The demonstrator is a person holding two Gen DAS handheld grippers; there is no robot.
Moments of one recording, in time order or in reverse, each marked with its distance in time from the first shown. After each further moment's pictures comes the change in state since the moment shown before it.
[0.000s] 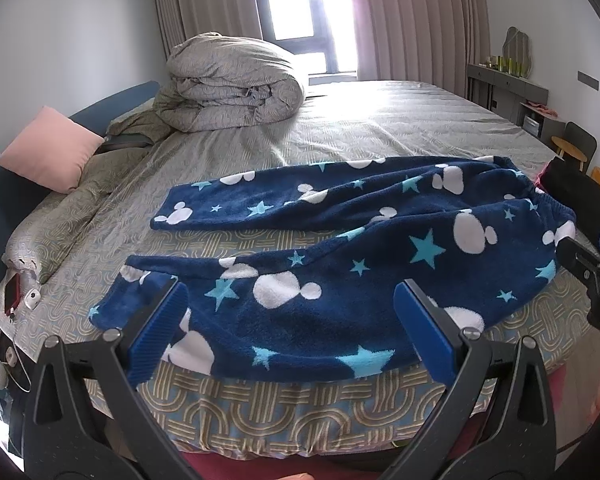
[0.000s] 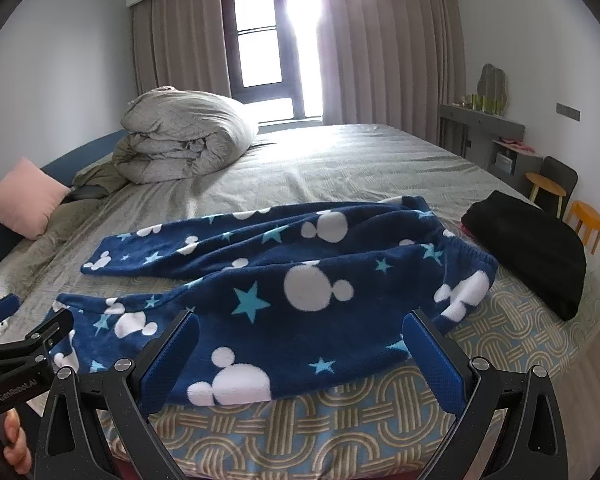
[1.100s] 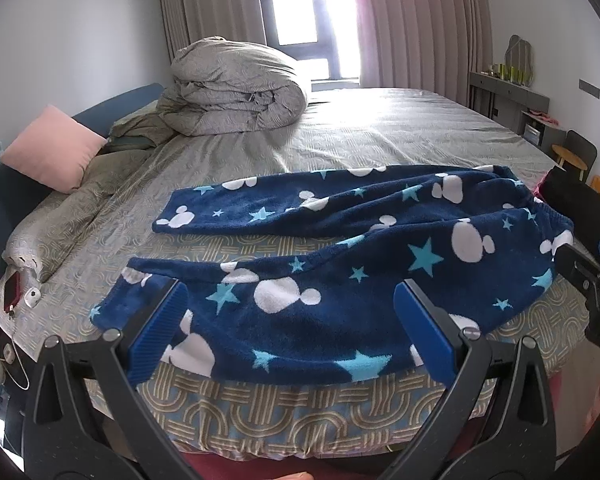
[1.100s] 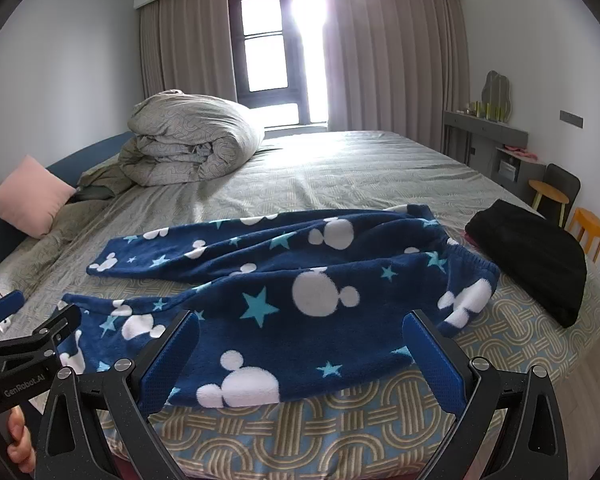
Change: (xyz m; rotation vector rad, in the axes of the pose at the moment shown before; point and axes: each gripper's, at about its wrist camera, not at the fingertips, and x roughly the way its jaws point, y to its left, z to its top) left arm -0.007 0.003 0.003 -0.020 -0.018 -0.004; right arm -0.008 0.010 0.004 -0.015 -0.026 0.012
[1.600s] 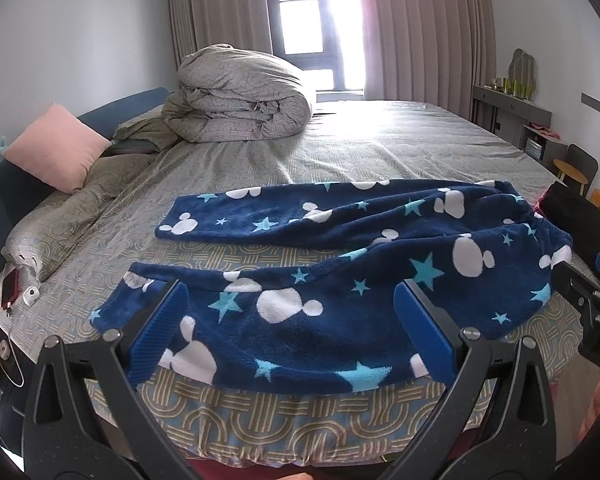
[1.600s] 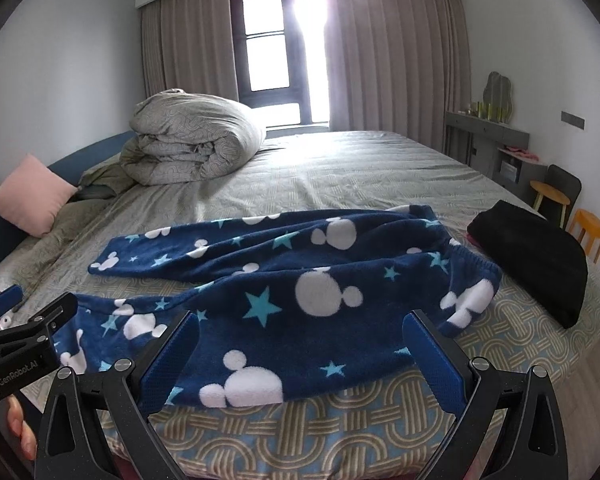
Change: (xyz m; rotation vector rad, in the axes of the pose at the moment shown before) left arm -0.004 0.007 0.005 -0.031 -0.040 0.002; right arm -0.001 0.003 -0.002 -0.009 -0.004 0.003
